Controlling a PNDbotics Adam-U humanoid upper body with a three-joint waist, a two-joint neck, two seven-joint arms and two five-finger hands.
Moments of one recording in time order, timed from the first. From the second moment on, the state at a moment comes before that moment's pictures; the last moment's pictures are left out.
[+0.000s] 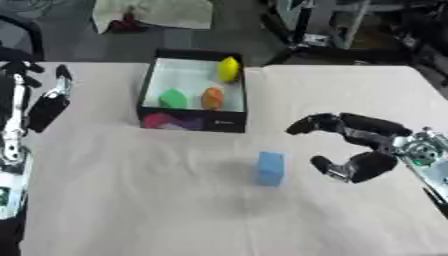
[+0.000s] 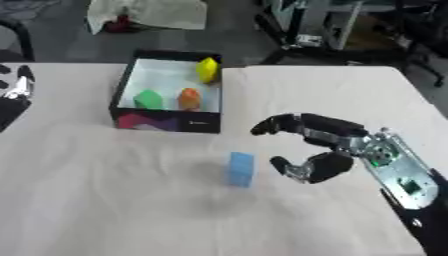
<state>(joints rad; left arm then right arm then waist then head) -0.37 0.24 0.11 -1.59 -0.85 0.13 0.09 -0.39 -0.55 0.29 -1.53 0.26 -0.52 0.65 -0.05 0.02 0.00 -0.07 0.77</state>
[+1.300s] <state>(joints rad) -0.30 0.26 0.04 -1.79 -0.42 0.22 0.23 -0.45 -0.41 0.35 -1.34 0.94 -0.70 0.41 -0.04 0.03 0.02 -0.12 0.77</state>
